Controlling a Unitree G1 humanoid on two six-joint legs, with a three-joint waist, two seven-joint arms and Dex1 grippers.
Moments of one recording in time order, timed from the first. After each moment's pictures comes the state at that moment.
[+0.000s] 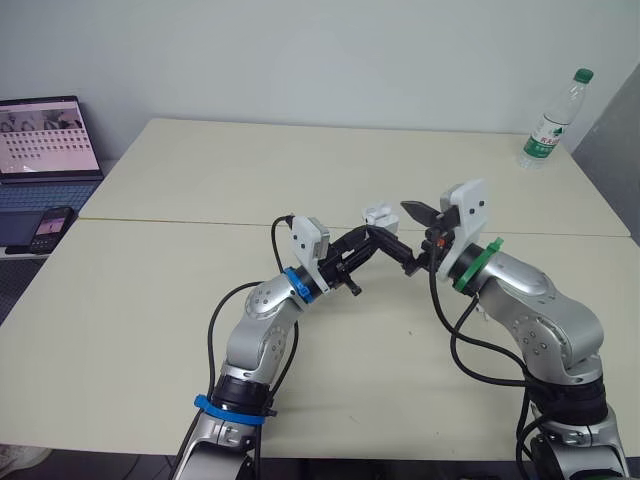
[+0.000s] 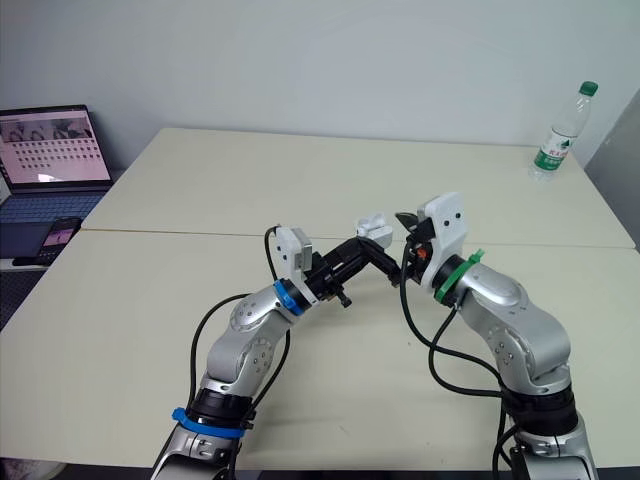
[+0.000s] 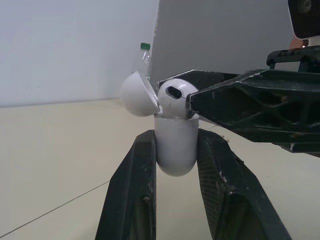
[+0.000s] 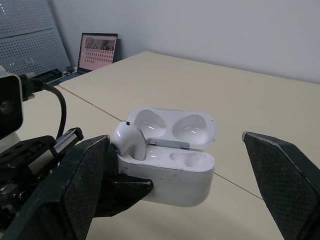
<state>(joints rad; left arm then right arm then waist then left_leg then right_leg) -0.40 0.08 -0.11 0.00 -0.38 0.14 -0.69 -0.44 -0.39 -0.02 -0.46 0.56 0.76 0.35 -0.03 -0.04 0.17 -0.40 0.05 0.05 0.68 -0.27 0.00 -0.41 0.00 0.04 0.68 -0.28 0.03</state>
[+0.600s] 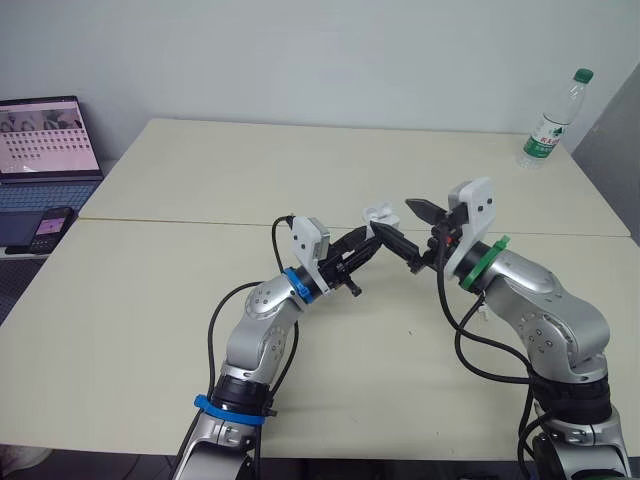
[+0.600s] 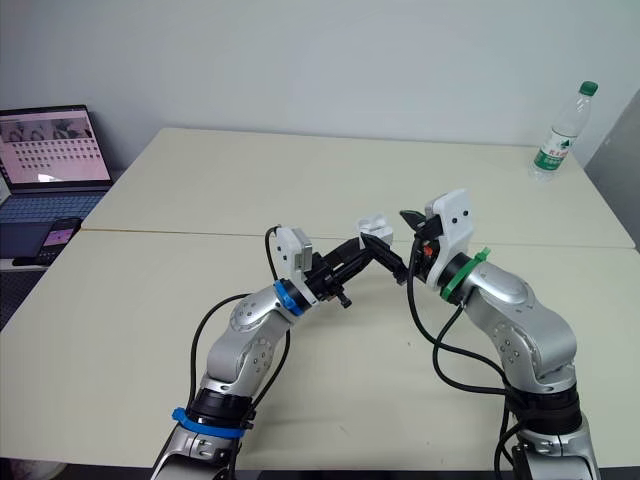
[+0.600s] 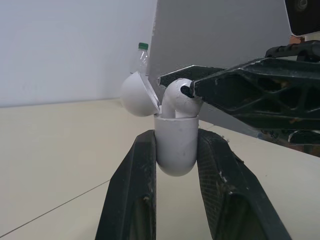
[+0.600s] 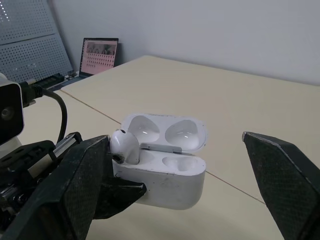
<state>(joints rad) -0.40 0.08 -0.11 0.00 -0.38 0.14 -0.70 -0.44 -0.40 -0.04 -0.46 0.58 0.76 0.39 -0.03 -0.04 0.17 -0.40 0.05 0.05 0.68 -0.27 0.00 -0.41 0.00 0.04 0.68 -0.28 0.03</state>
